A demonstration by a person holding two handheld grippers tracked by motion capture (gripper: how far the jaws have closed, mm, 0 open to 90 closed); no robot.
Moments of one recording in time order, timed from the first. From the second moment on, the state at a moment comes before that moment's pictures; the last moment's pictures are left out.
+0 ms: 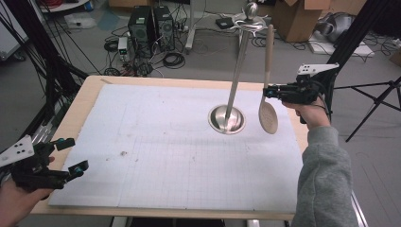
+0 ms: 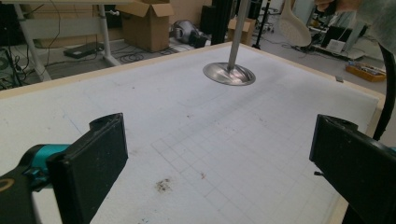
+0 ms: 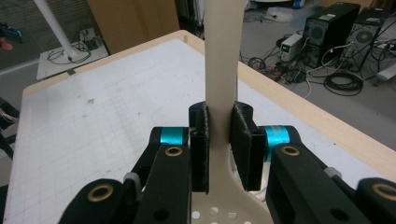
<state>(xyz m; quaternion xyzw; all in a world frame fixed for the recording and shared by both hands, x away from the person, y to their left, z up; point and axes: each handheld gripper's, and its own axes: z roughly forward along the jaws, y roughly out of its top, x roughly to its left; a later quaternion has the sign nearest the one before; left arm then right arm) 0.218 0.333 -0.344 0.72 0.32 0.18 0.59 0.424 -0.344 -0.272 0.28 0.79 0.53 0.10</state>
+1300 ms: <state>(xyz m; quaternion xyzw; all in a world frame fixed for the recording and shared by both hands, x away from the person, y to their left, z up) 0.220 0.327 -0.338 0.72 0.31 0.19 0.59 0.415 -0.324 -0.283 0.30 0.78 0.53 0.13</state>
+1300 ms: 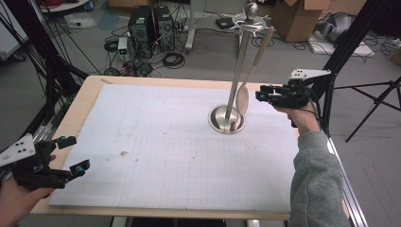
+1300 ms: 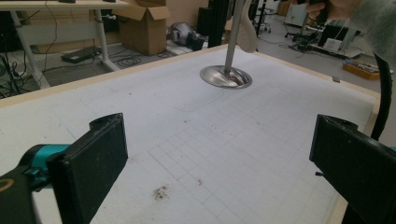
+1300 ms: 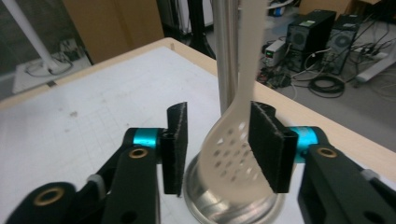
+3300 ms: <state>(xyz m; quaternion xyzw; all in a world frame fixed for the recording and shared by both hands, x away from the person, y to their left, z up) 0.249 0.300 -0.332 0.71 0.28 0.18 0.61 0.306 -0.316 -0.339 0.29 0.76 0.56 0.17</state>
